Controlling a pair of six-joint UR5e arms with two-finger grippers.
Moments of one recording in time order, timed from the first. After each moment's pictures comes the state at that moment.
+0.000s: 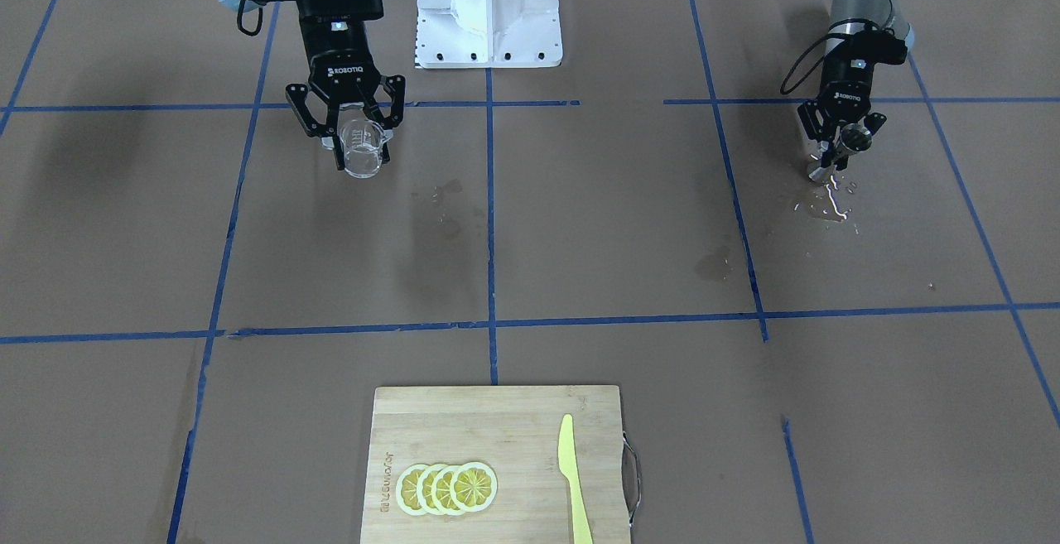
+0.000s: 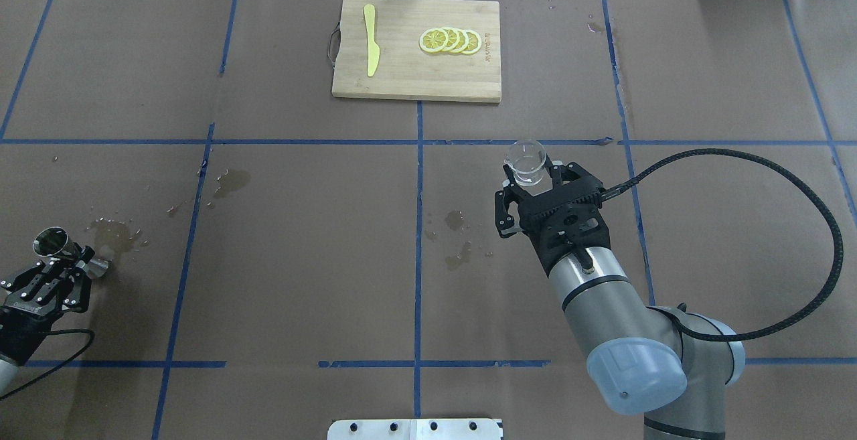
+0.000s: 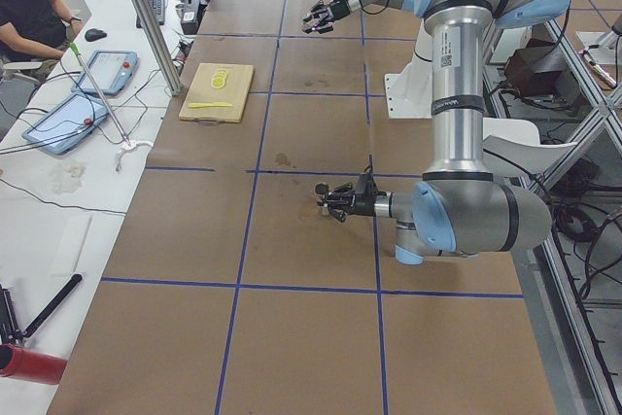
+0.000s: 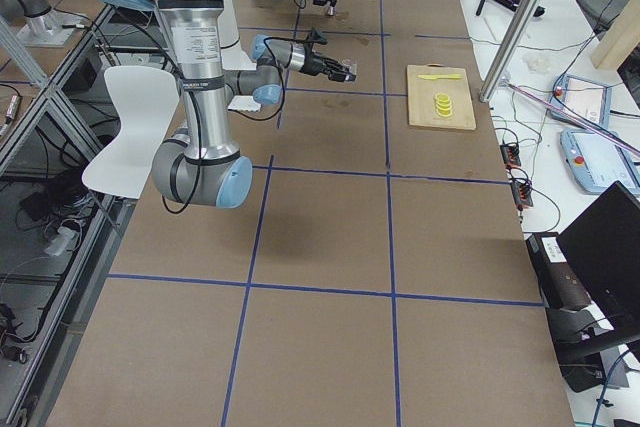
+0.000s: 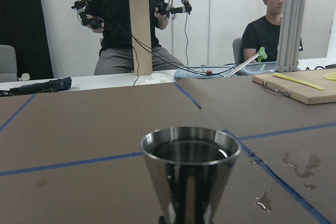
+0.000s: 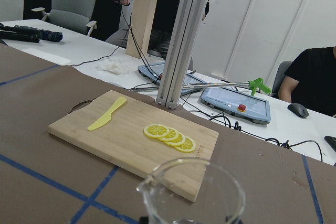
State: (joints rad) left arm 0.00 -1.35 -1.35 -3.46 -0.39 -0.86; right arm 0.20 -1.32 1.96 -0.93 0.65 0.74
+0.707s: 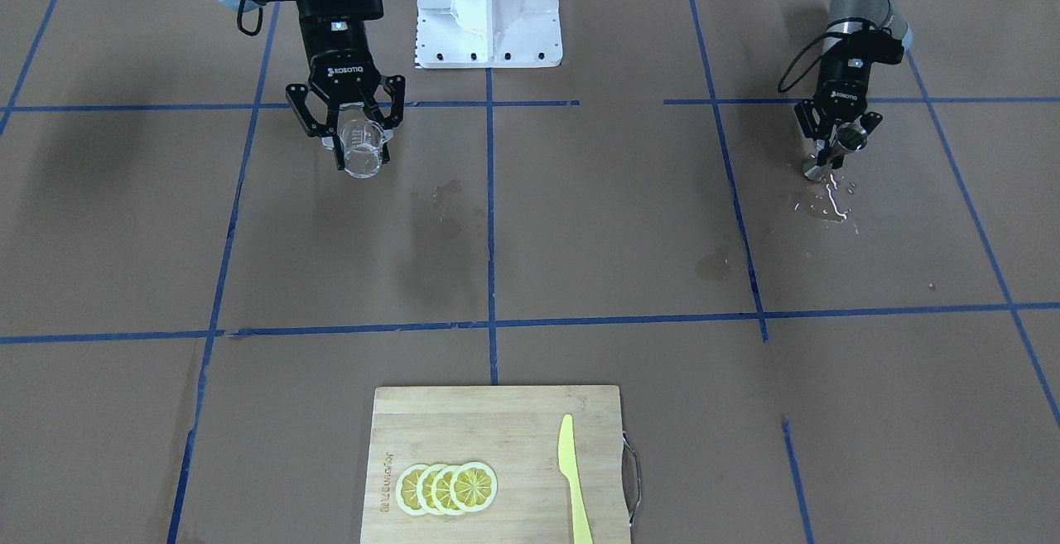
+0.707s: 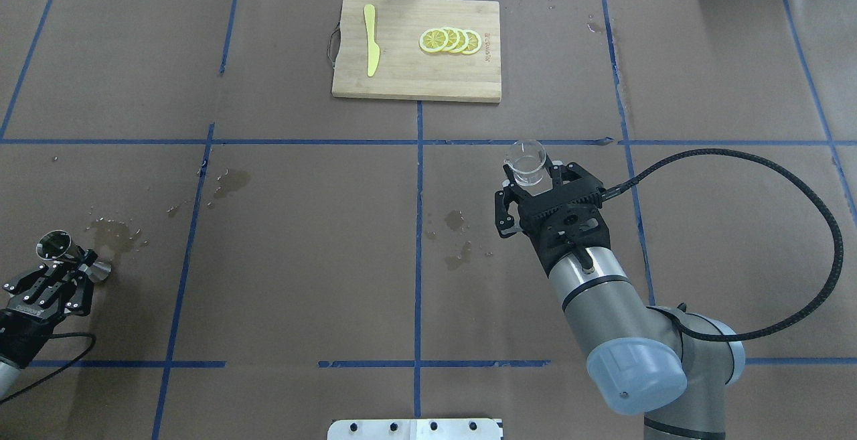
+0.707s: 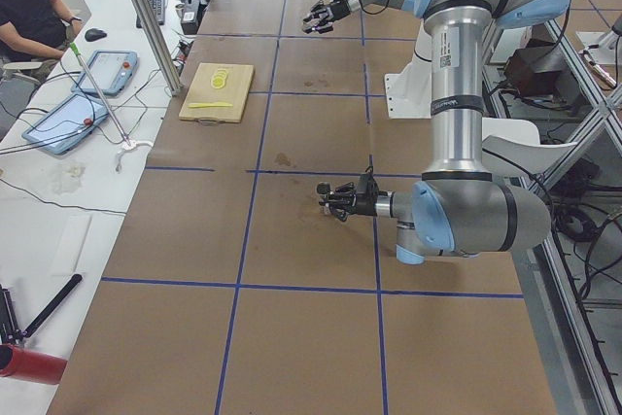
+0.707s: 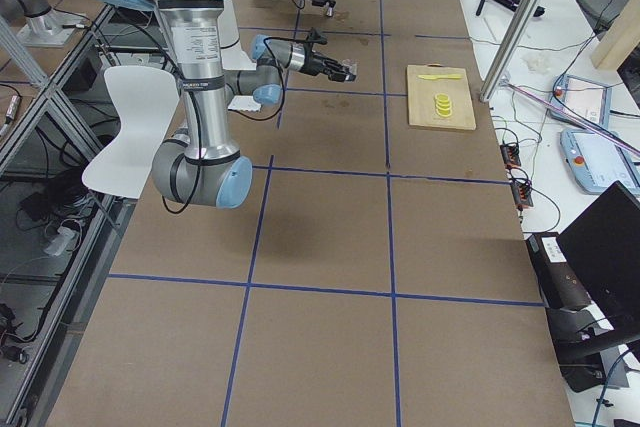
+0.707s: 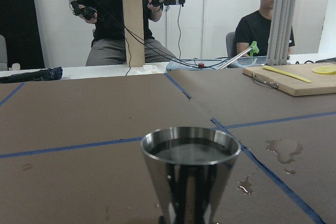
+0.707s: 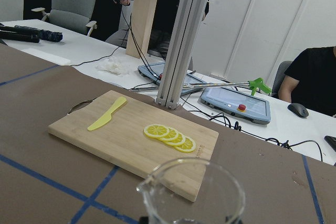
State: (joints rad) left arm 0.01 -1.35 -1.35 -3.46 -0.39 -0.87; right arm 0.20 -1.32 1.96 -0.93 0.65 0.74
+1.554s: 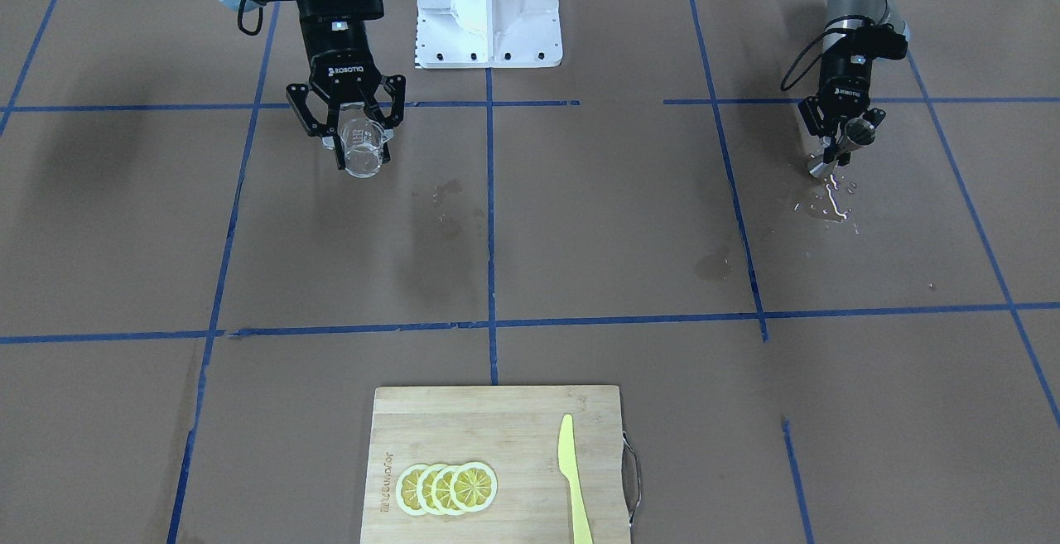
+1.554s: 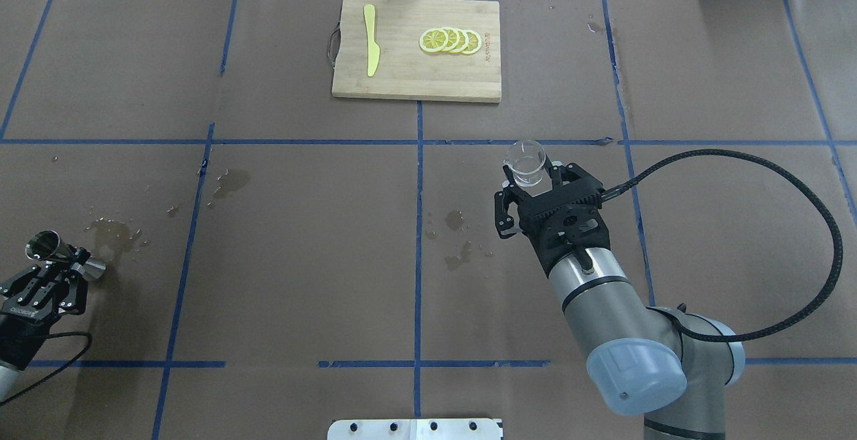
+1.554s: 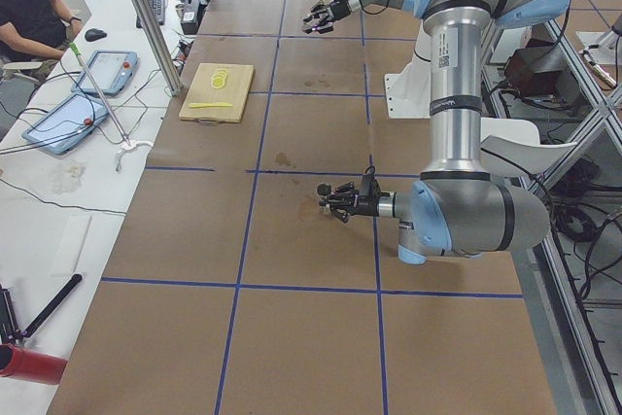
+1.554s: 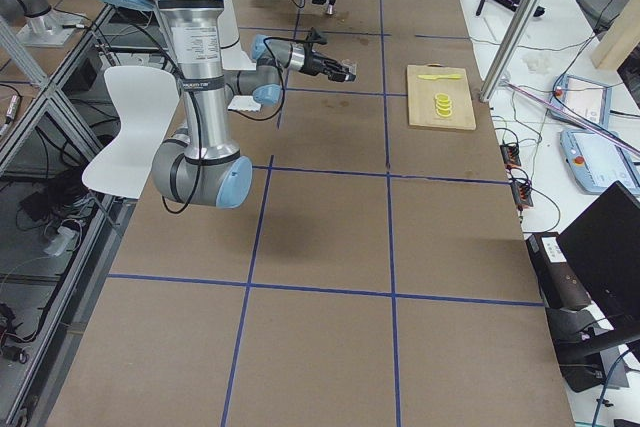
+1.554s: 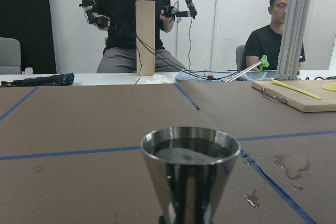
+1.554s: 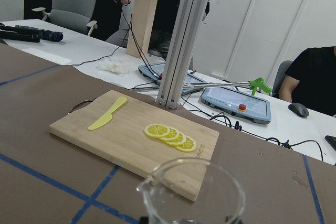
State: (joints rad) left arm 0.04 -1.35 -1.35 -3.45 -0.31 -0.93; right arm 0.20 -1.32 1.96 -0.93 0.65 0.74
